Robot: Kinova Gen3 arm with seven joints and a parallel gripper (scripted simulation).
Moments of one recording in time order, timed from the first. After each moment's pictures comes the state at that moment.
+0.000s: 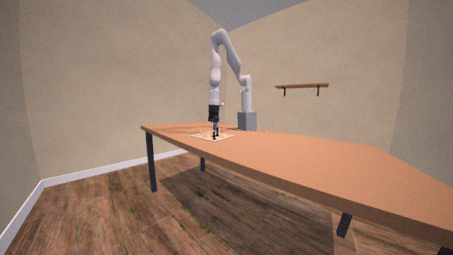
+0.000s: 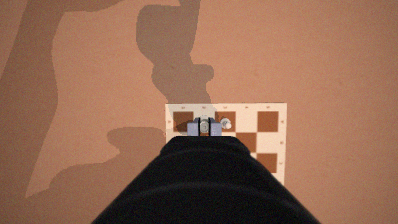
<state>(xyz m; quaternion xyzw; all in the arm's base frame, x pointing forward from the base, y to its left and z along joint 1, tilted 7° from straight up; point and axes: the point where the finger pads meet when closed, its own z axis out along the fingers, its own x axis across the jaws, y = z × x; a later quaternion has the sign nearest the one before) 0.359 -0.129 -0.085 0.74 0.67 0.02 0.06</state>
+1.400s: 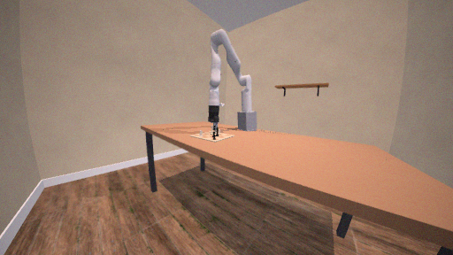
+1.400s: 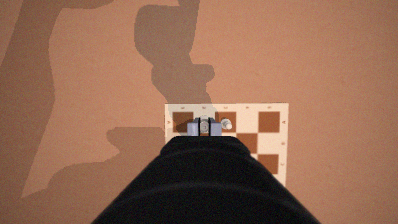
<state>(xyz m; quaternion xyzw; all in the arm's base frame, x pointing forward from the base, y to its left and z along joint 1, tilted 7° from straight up) 0.359 -0.129 -0.088 0.74 0.67 0.02 0.06</state>
